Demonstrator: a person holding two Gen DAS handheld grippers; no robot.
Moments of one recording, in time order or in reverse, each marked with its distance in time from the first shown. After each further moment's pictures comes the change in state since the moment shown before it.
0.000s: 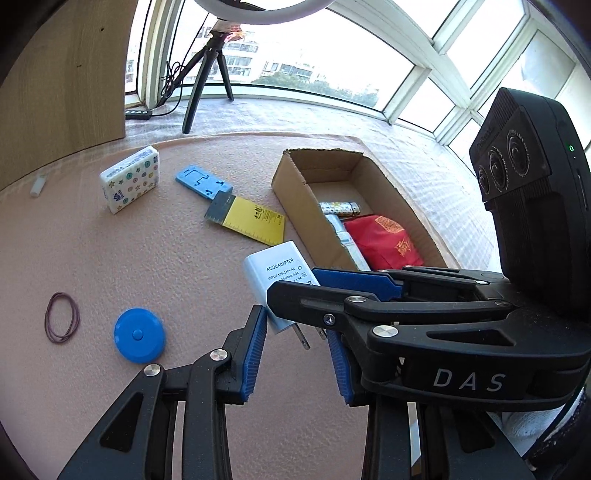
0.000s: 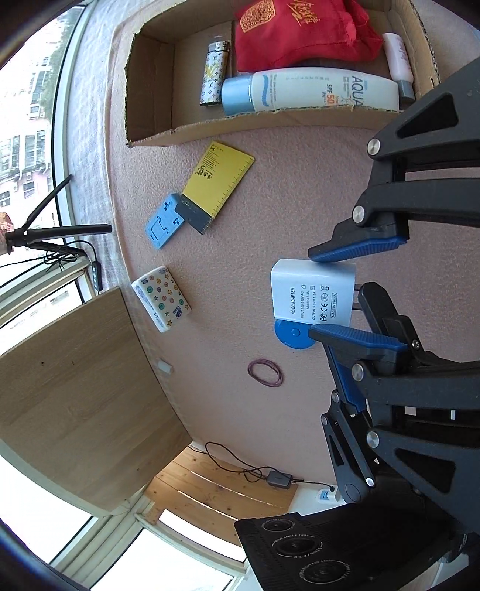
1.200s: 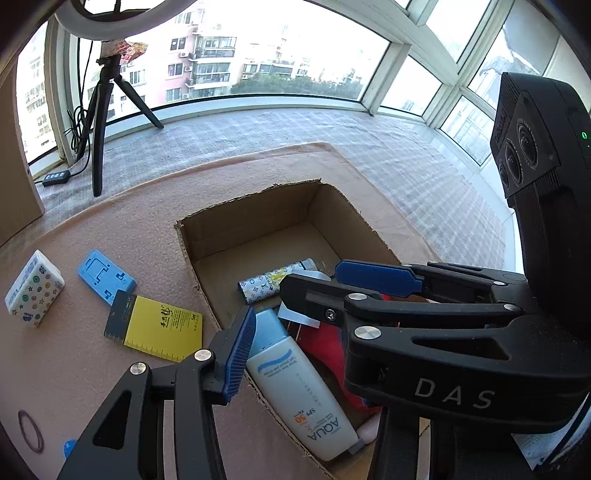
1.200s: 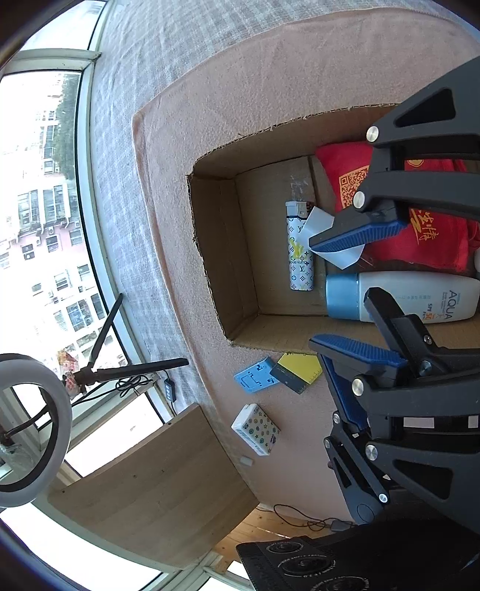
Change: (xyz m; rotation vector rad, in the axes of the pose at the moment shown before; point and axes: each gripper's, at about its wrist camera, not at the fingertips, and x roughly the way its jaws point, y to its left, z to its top) left arm 0.116 -0.073 0.097 0.123 0.016 0.017; right arm -0.047 -0.140 0.060 0.111 -0.126 -0.173
